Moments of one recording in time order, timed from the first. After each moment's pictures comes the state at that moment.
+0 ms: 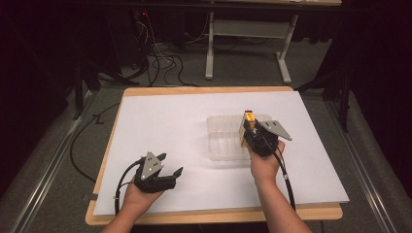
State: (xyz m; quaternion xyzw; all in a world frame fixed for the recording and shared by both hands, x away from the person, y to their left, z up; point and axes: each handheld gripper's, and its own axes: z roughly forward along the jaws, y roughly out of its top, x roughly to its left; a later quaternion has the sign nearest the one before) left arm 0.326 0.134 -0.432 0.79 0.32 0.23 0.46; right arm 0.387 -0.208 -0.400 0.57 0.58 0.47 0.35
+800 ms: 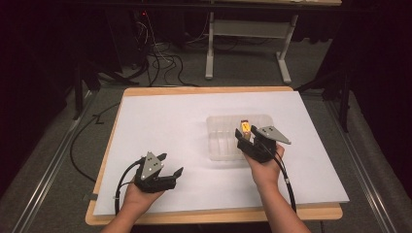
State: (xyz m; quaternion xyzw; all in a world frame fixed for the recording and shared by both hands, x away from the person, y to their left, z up) left arm 0.327 0.133 -0.433 0.79 0.33 0.22 0.47; right arm 0.373 -0.210 -0.409 0.52 0.63 0.48 0.30
